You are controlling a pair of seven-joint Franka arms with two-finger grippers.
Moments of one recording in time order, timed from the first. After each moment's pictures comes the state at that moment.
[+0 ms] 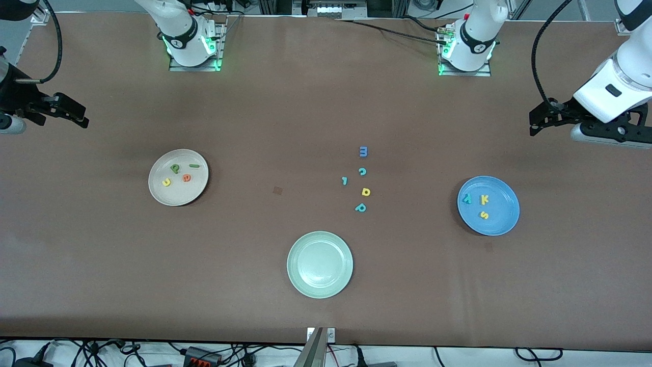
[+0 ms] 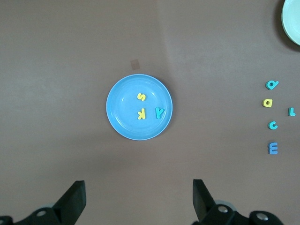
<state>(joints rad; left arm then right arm) 0.01 -0.03 -0.08 -1.70 0.02 1.68 0.05 -0.03 -0.08 -0.02 -1.78 -0.03 1.69 0.00</state>
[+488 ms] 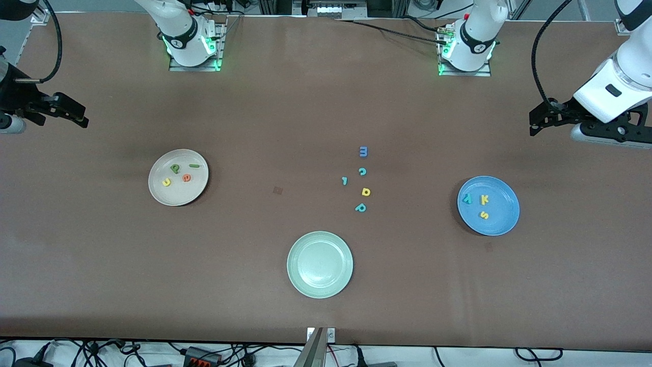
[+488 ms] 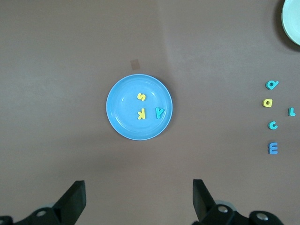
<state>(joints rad) 0.01 -0.03 -0.08 -1.70 0.02 1.68 0.05 -0.03 -0.08 -0.02 -1.78 -0.03 1.69 -0.01</state>
